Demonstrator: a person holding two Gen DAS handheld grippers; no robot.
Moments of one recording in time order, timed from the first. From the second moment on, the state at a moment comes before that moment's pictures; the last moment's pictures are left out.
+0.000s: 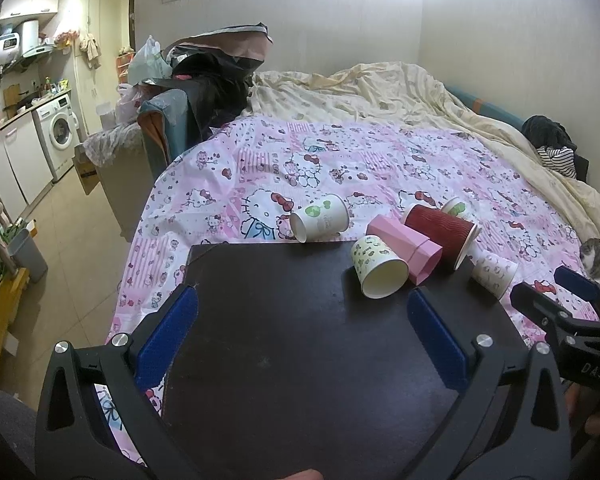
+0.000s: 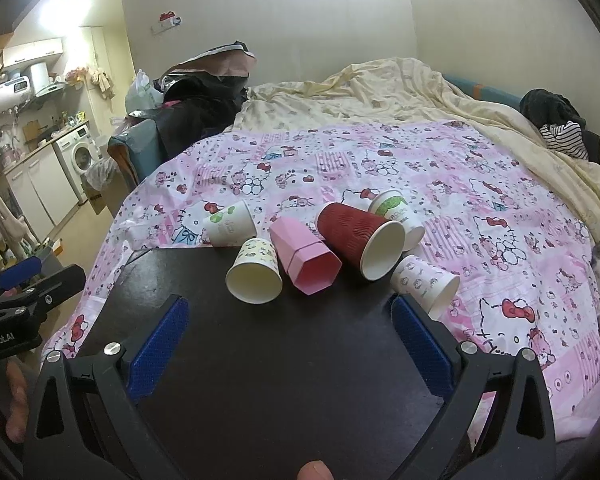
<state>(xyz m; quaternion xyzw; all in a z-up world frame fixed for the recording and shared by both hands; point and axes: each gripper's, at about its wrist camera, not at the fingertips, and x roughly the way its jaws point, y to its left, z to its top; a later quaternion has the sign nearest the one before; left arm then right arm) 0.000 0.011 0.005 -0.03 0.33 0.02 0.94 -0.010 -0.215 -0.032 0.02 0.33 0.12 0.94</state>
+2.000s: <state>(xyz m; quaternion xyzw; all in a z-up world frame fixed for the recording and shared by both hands) 0.001 0.013 0.005 -0.02 0.33 0.02 0.94 -0.011 -0.219 -0.028 0.02 0.32 0.11 0.94</state>
